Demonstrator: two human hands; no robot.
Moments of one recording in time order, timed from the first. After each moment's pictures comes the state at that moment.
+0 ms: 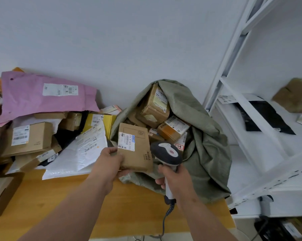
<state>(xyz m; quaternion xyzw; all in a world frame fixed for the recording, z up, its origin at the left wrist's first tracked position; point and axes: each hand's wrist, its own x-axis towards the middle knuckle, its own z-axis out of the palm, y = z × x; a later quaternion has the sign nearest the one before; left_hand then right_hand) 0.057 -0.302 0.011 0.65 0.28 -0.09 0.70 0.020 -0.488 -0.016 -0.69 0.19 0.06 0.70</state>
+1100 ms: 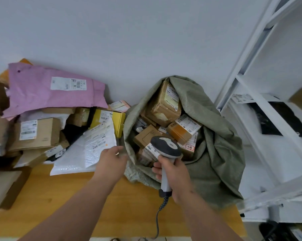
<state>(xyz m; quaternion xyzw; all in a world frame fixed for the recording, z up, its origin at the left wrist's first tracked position) 0.073 -0.275 -0.015 0.86 0.20 -0.04 0.47 0.055 -0.455 -0.024 -0.65 0.22 0.11 0.72</state>
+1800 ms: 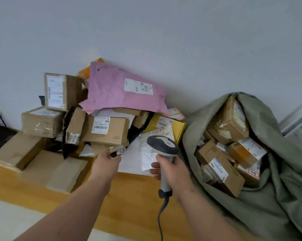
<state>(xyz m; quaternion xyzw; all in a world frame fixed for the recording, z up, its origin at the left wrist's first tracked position) 0.055 -0.071 -0.016 0.72 0.39 -0.02 0.57 0.082 -0.253 -0.014 -0.70 0.11 0.19 0.68</state>
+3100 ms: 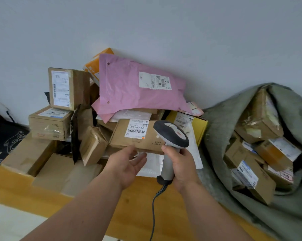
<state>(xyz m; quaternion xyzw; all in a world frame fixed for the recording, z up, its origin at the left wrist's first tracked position) 0.104 -0.026 -0.035 0.38 0.42 -0.06 0.82 0.123 -0.182 -0.034 -0.62 0.14 0.15 0.76</state>
